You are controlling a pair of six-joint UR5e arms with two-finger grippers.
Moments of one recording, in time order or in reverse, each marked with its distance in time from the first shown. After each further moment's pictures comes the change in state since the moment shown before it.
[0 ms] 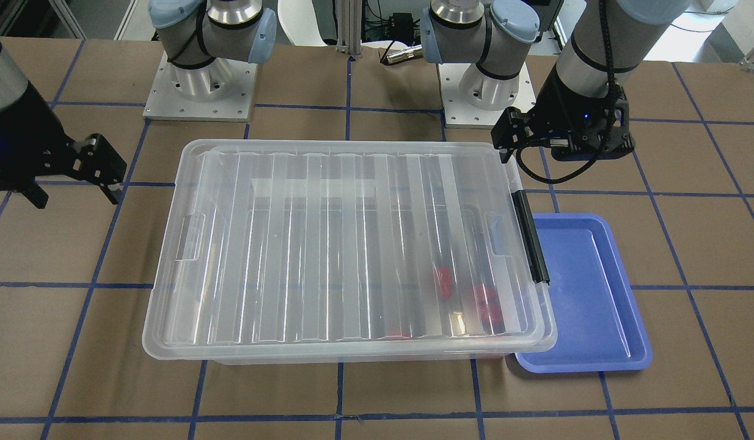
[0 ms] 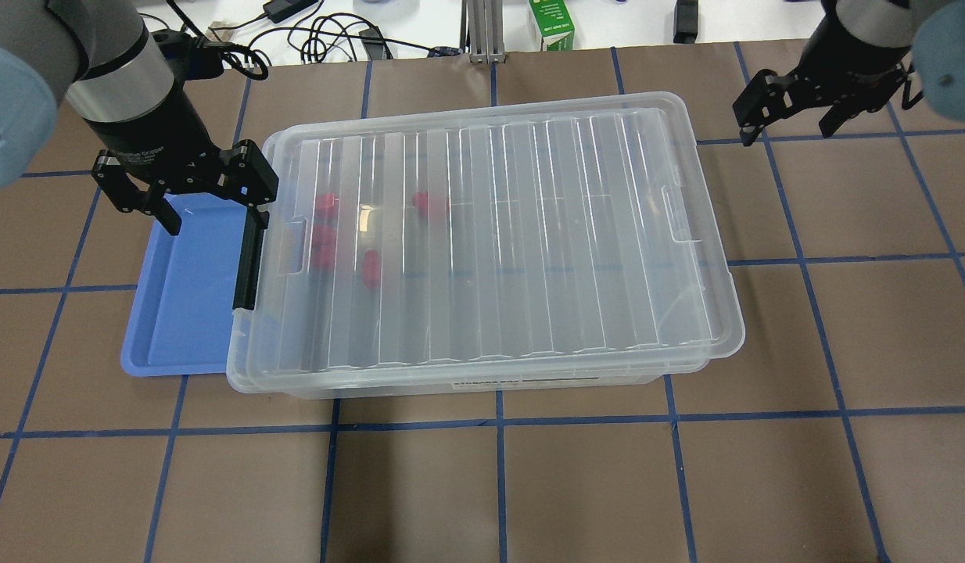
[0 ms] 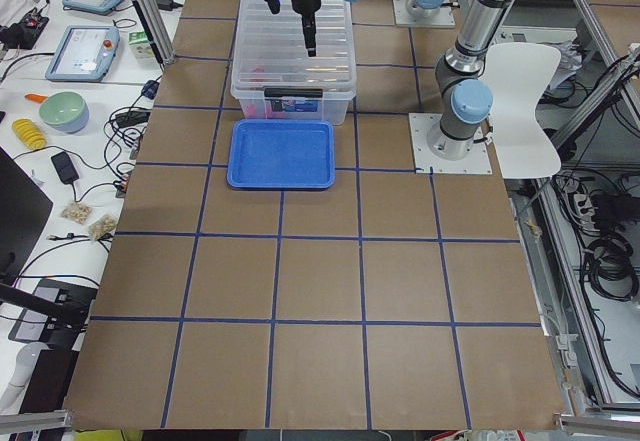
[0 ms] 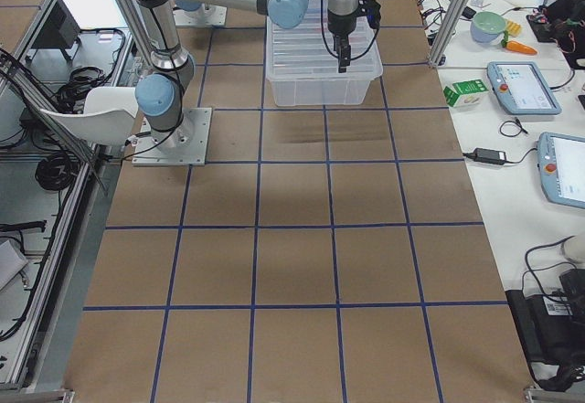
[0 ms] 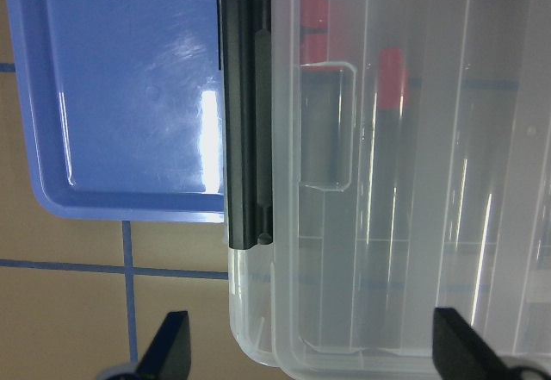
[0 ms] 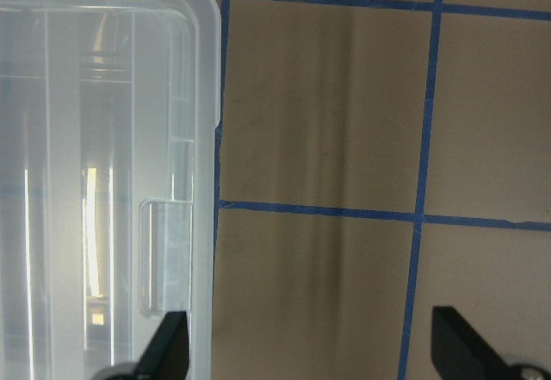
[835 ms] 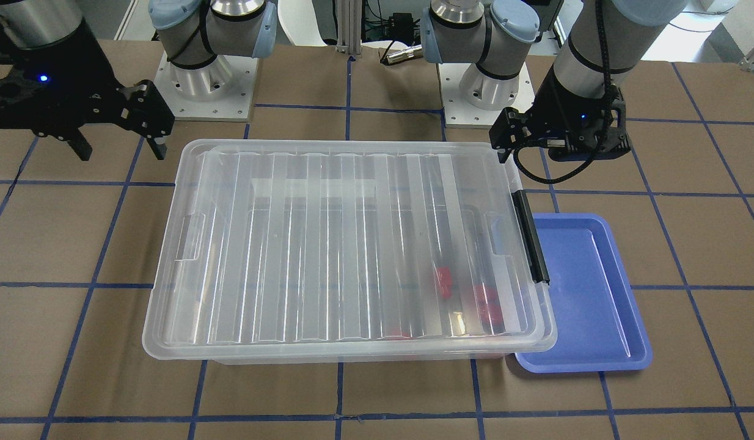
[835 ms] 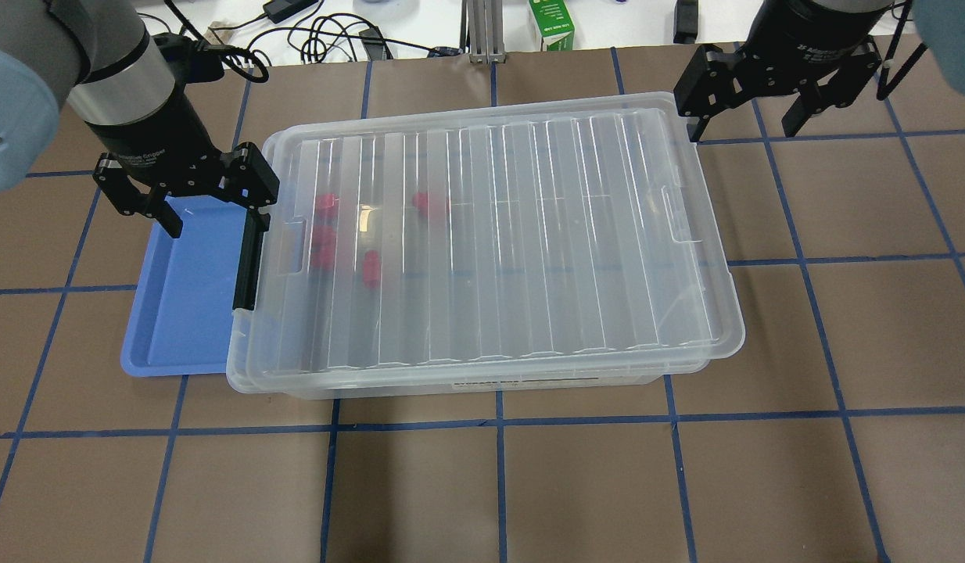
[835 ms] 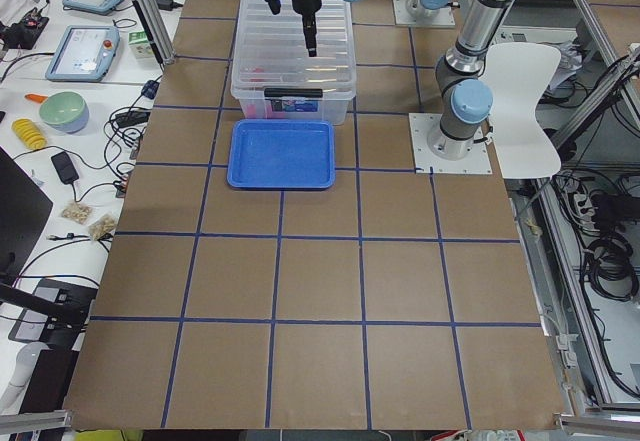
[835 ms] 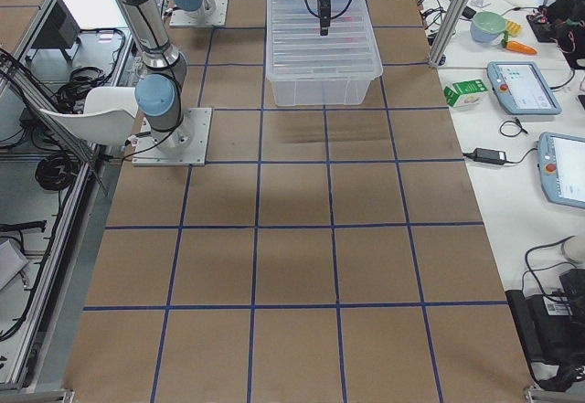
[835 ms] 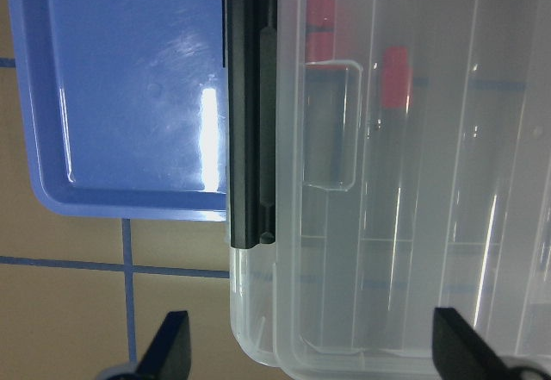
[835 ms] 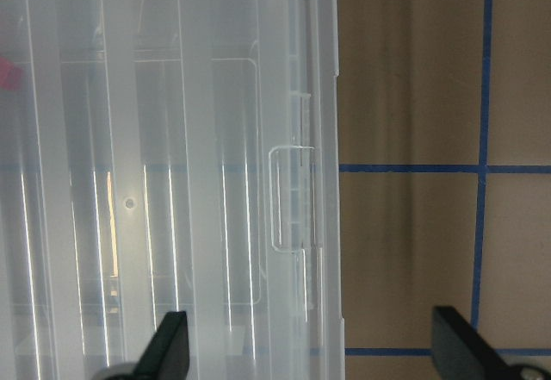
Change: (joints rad) left arm -0.008 0.000 -0.006 0.003 -0.002 -0.003; right arm 0.176 -0.046 -0.026 0.078 -0.016 0.243
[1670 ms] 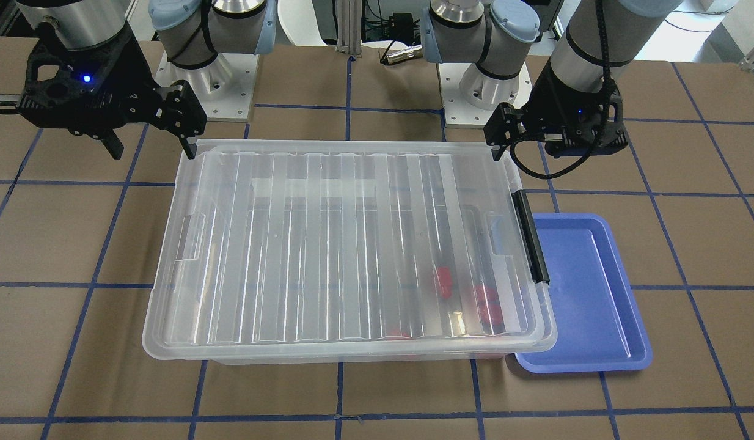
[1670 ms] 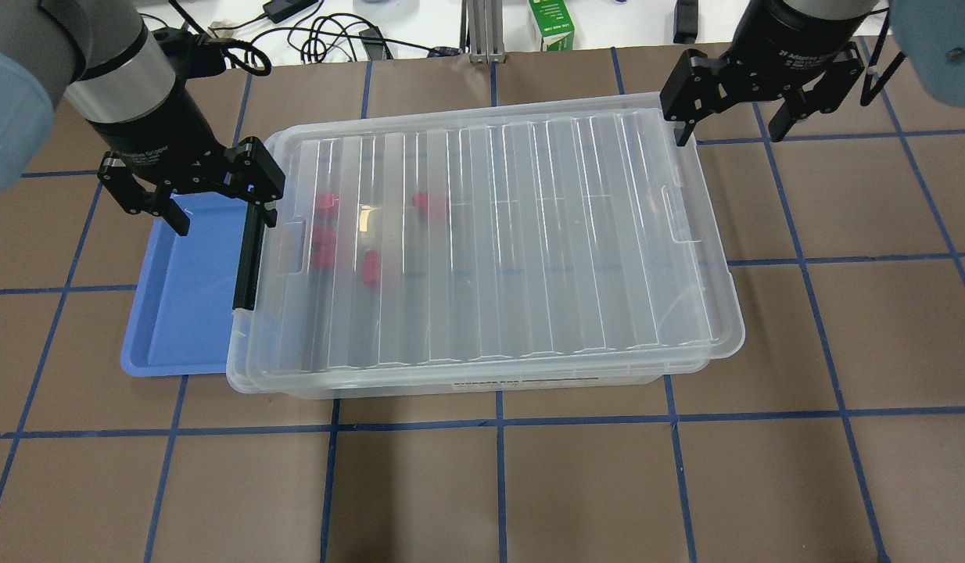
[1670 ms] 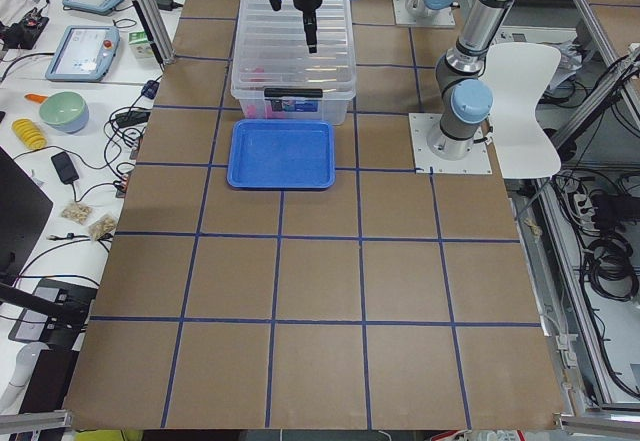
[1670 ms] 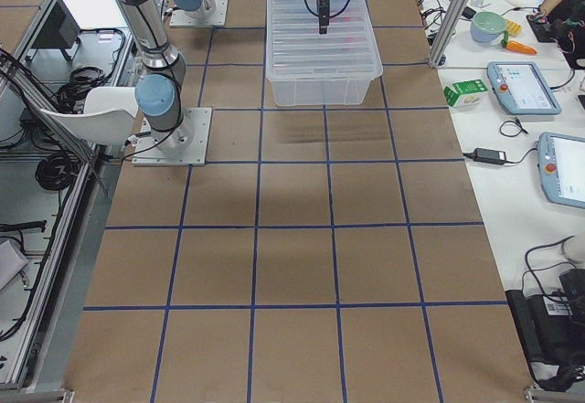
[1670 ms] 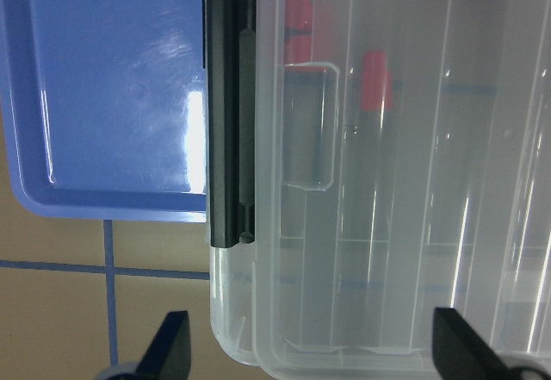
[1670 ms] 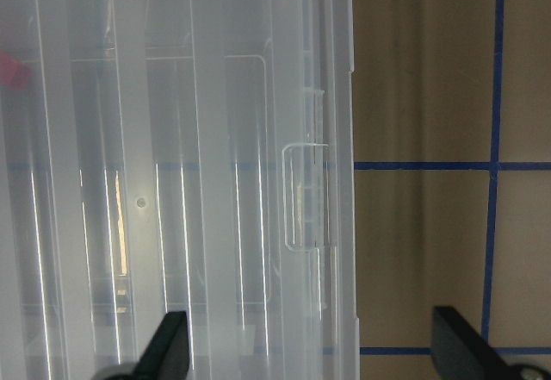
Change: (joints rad) left arm -0.004 0.010 0.005 0.002 -0.030 -0.008; right arm 0.009 0.004 0.006 -0.006 0.003 0.012
